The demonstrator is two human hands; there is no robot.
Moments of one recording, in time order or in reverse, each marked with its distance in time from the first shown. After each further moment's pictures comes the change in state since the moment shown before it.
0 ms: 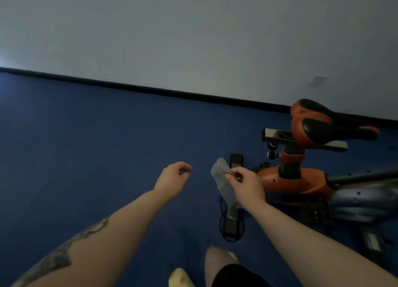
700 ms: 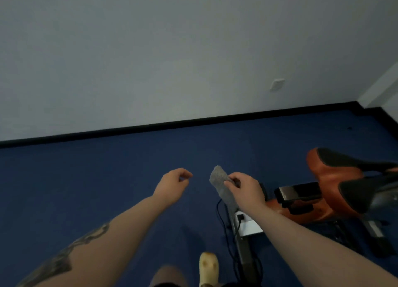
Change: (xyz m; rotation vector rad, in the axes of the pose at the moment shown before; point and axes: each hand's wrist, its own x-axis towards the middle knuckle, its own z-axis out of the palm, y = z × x) left_hand 0.311 0.072 -0.061 0.135 -0.298 0.227; right_hand 0.244 -0.057 0.013 -0.067 0.189 0.214
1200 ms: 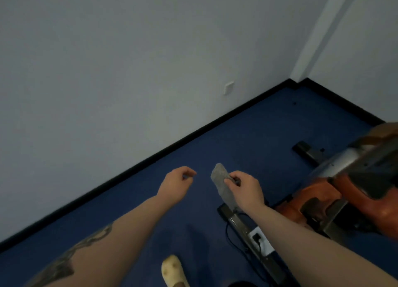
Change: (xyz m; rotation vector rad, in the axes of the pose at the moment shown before) left_hand 0.271 0.067 -0.077 0.139 -0.310 0.351; right_hand 0.181 -0.071 0.010 0.155 0.378 0.340
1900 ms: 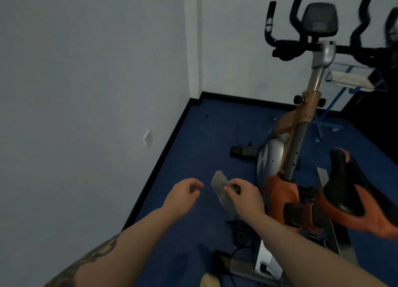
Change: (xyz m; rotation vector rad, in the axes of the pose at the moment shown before) left_hand 0.263 0.158 0.012 0.149 -0.523 0.540; right_hand 0.154 -0.011 -0.071 0.074 0.556 0.382
